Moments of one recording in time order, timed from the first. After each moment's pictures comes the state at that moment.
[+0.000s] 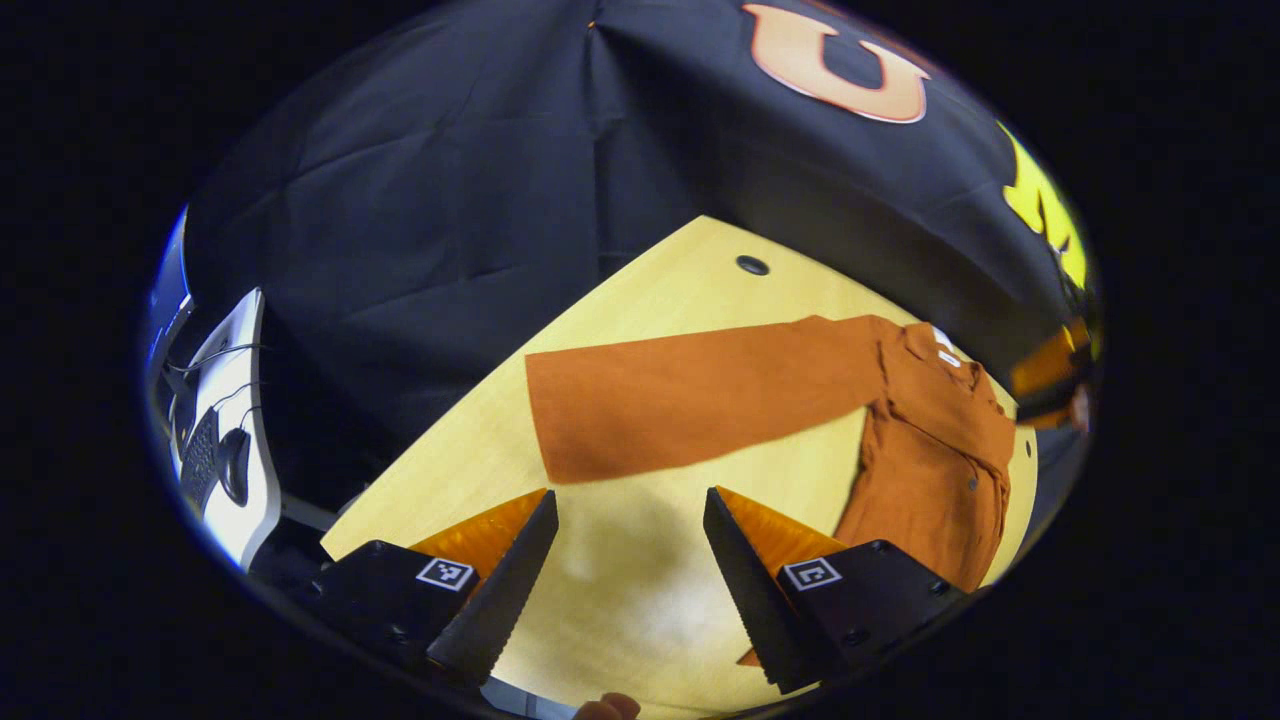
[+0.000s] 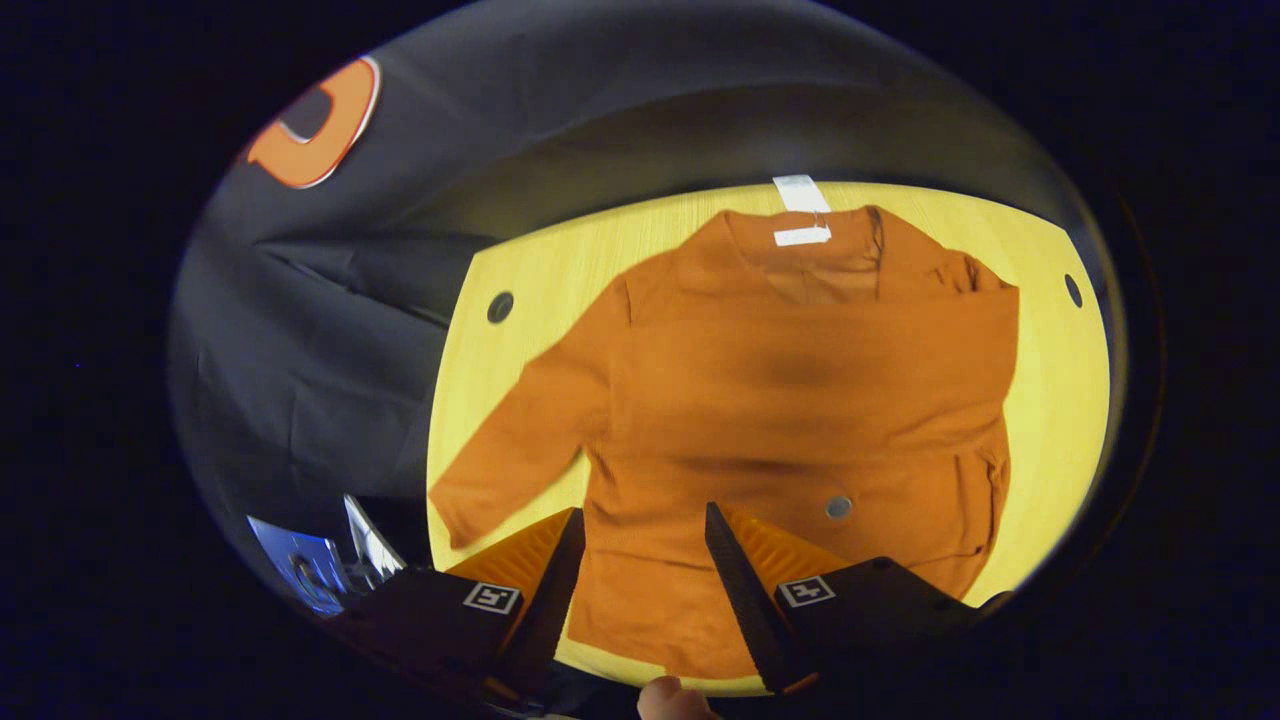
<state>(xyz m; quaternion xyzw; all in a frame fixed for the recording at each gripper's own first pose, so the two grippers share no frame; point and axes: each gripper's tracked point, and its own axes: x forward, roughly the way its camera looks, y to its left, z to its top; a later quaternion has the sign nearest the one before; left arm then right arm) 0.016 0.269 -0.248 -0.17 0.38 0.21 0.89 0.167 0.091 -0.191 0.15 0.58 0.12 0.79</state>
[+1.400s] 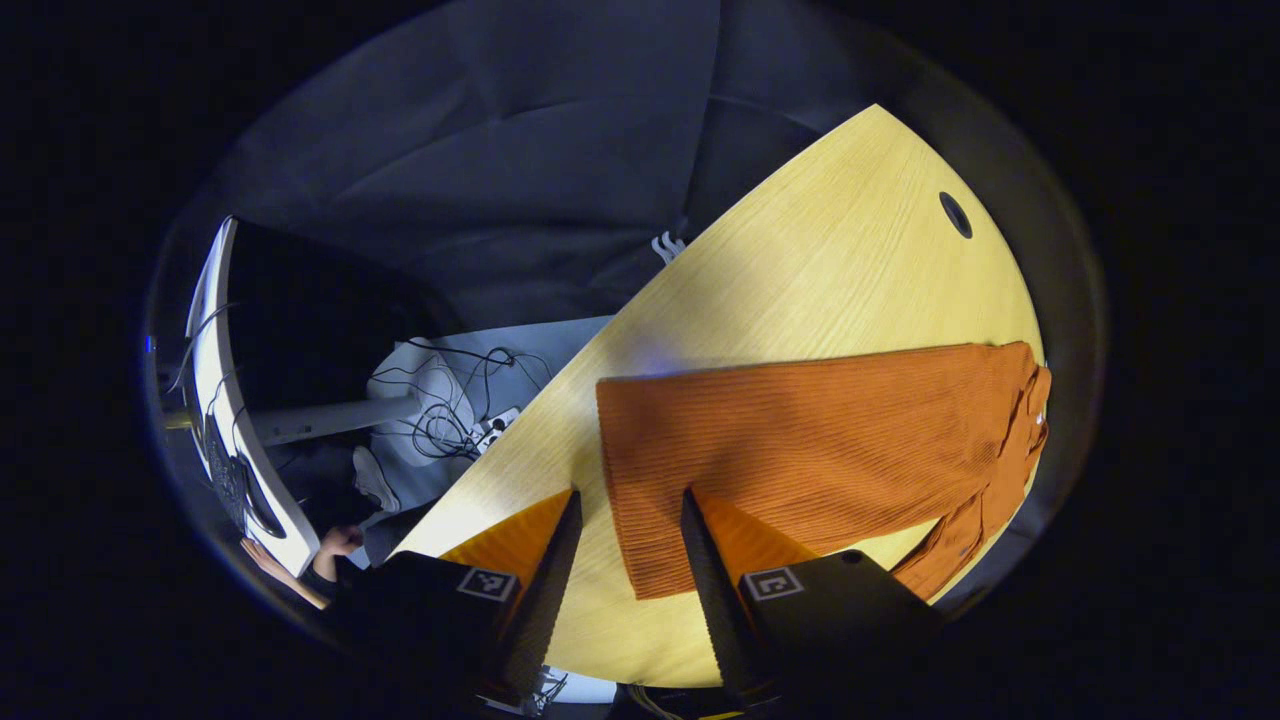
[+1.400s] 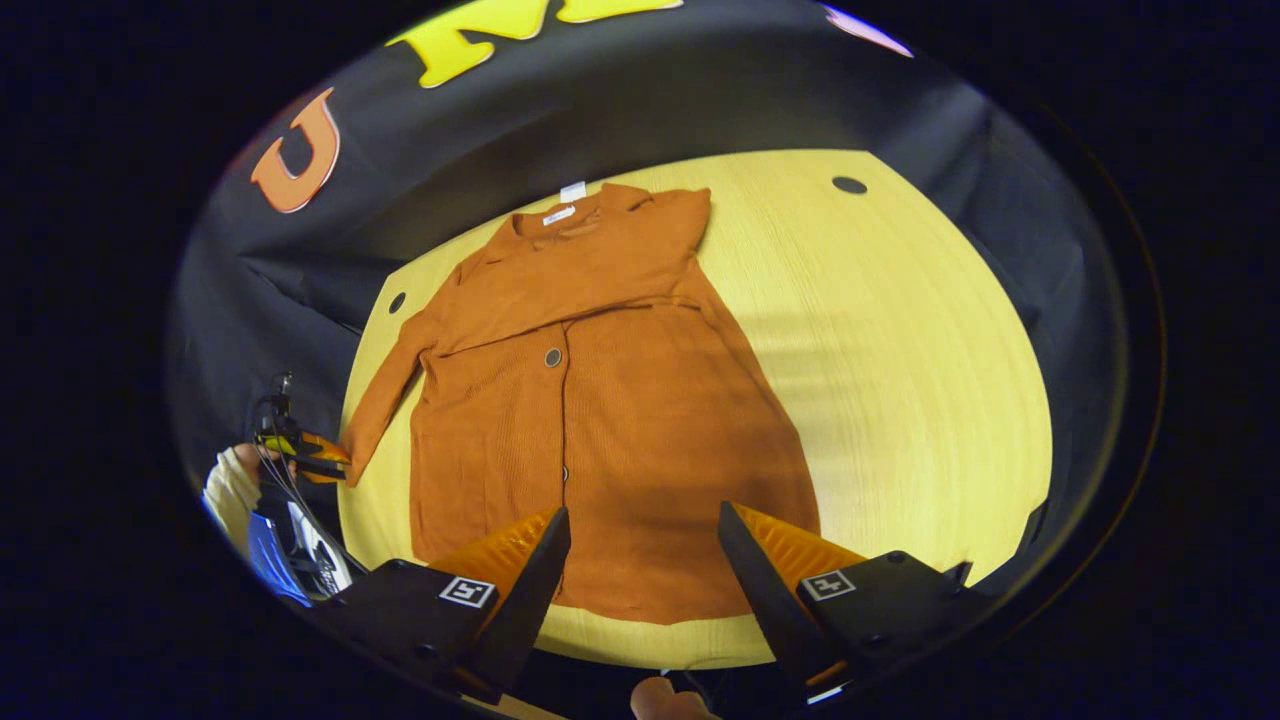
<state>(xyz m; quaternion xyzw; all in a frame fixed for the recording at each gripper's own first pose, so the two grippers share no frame) 0.071 0.340 -0.299 -0.27 0.62 0.23 0.70 -0.010 -0.120 -0.231 0.17 0.52 -0.01 0.83</state>
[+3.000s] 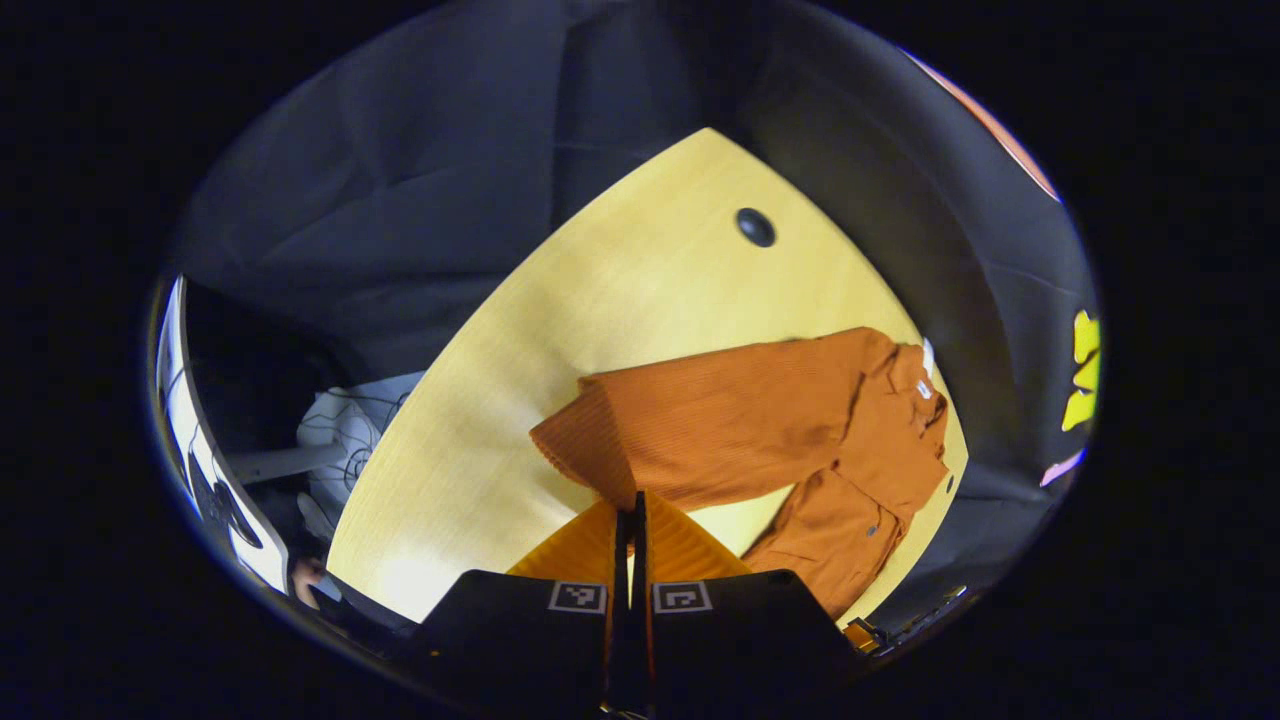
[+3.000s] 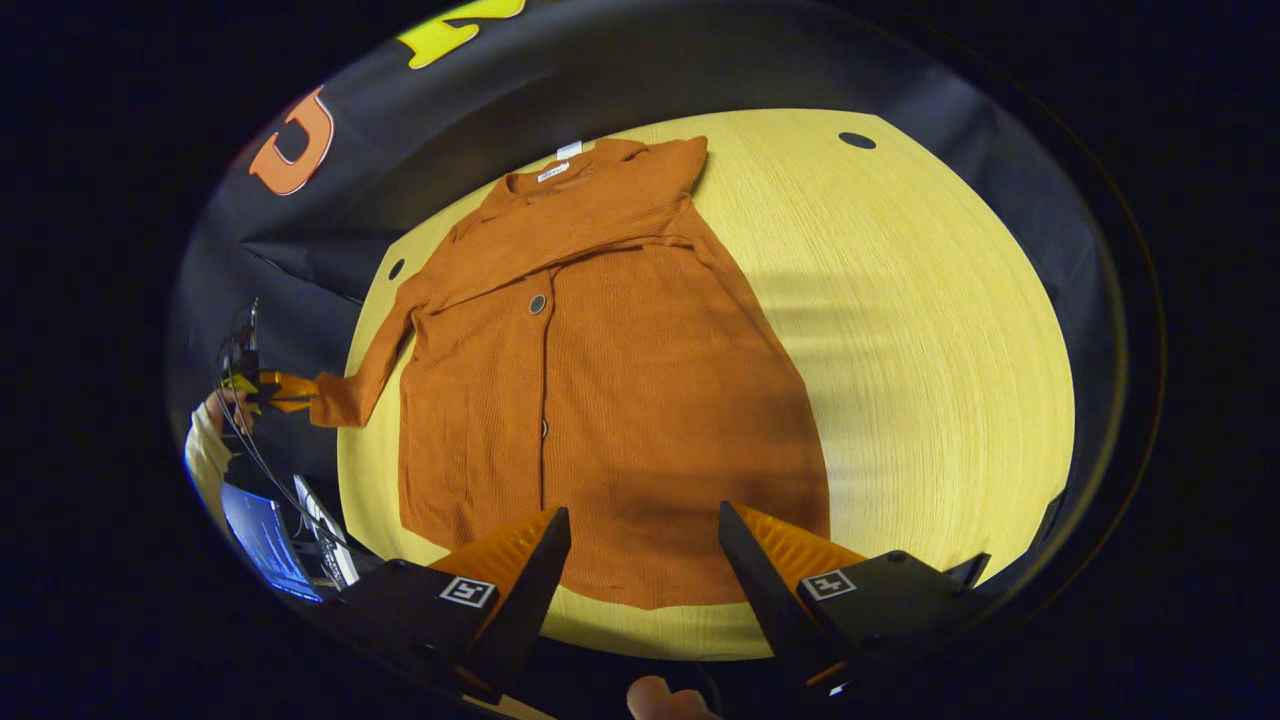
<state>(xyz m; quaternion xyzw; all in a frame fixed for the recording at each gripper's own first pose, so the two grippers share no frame) 0.142 0.242 -0.179 -0.28 0.55 0.11 0.78 -0.029 -0.124 -0.261 0.18 0.55 0.03 0.81</state>
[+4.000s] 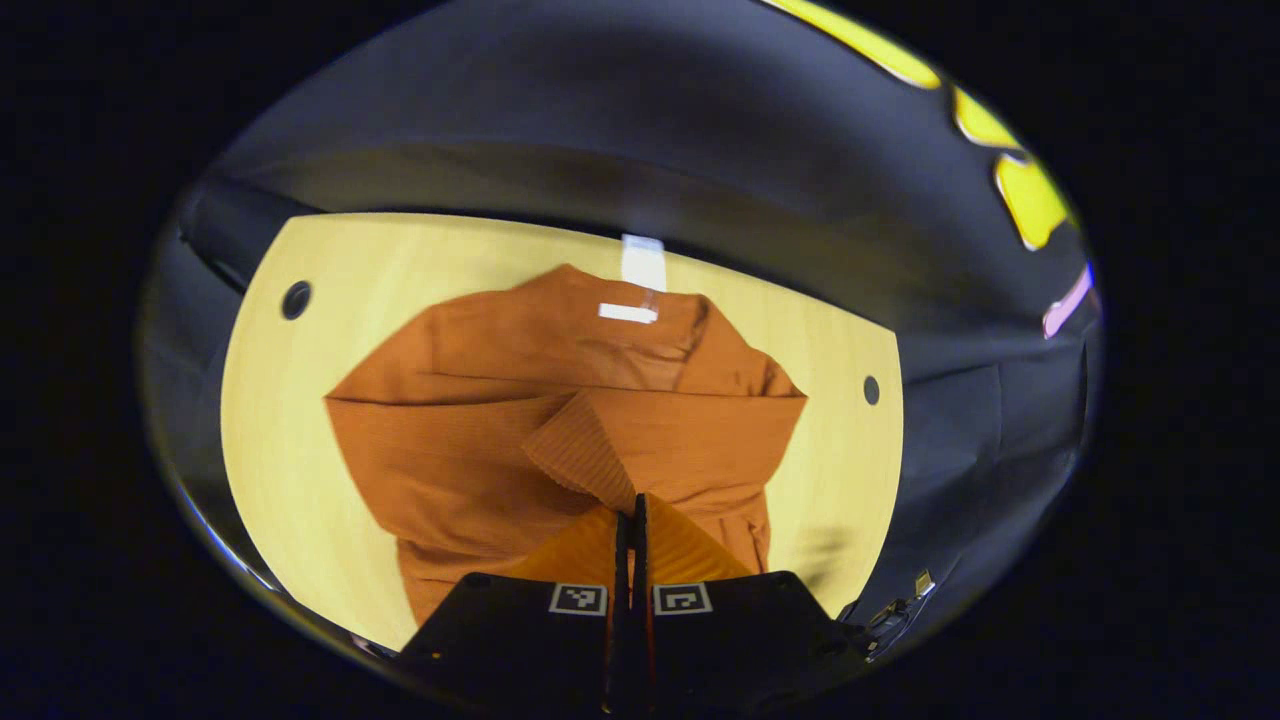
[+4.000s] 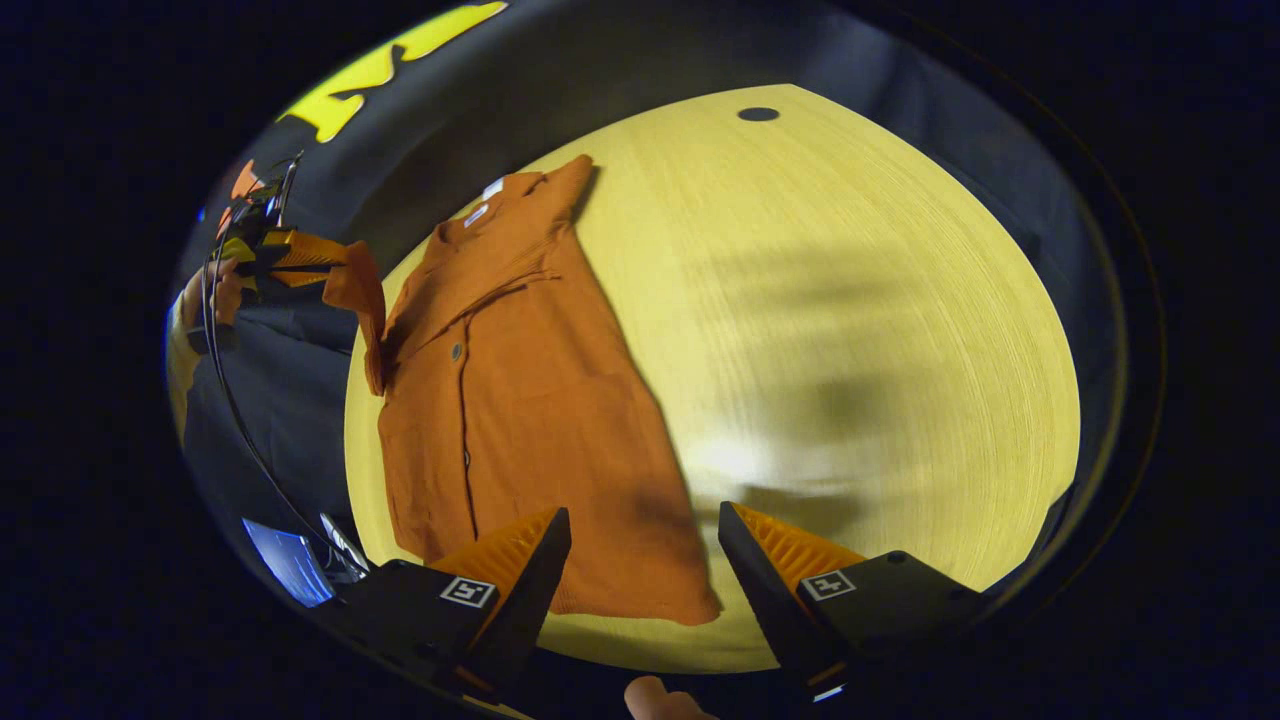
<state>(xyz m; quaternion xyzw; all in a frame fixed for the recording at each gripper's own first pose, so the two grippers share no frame) 0.288 -0.152 -0.129 -0.11 0.58 -0.09 0.81 -0.030 -0.232 -0.287 0.26 0.54 -0.01 0.80</state>
